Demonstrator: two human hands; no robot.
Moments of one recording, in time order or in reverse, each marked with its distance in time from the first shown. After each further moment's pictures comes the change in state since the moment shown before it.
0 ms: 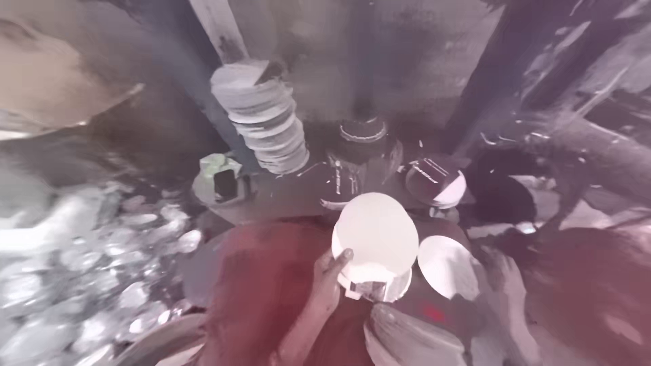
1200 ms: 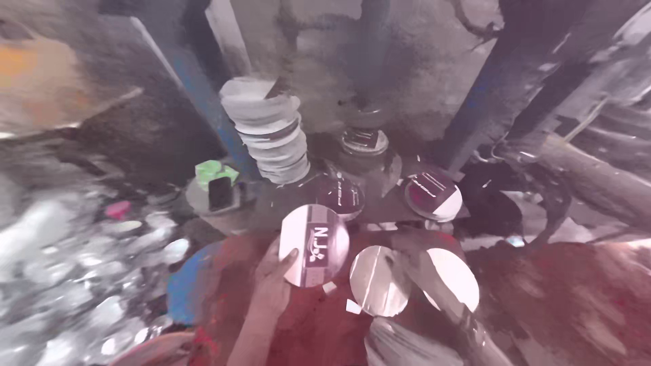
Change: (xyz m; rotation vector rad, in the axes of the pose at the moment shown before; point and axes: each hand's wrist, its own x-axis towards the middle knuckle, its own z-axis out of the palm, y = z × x) left_hand 0.048 0.028 -0.097 -0.022 0.053 0.223; right_hand 0.039 -0.088 0.092 0.370 -0.534 -0.126
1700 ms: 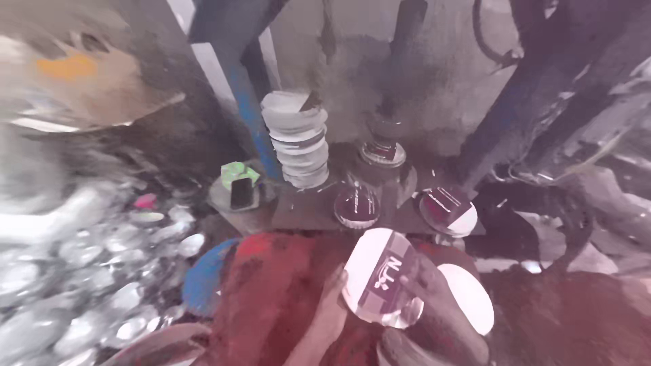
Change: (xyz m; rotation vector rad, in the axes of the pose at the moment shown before) left_hand -0.065 0.003 0.072 -0.133 -0.088 -0.300; right_hand -0.029 -0.067 0.004 0.498 -0.024 0.003
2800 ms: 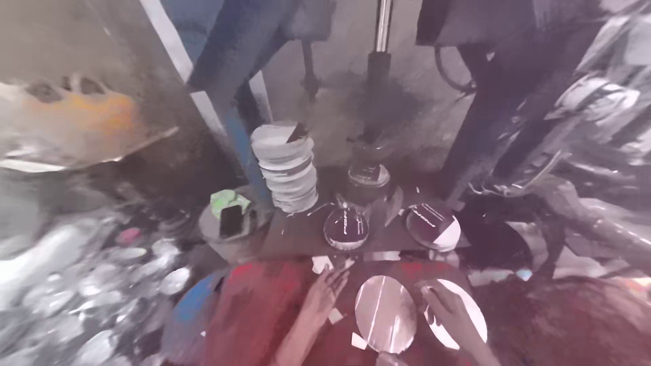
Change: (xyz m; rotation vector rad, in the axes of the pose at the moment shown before) left_hand 0.081 -0.013 -0.024 -0.192 0.185 -0.287; right_hand -0.018 0.021 -0.055 -0.291 0.099 -0.021
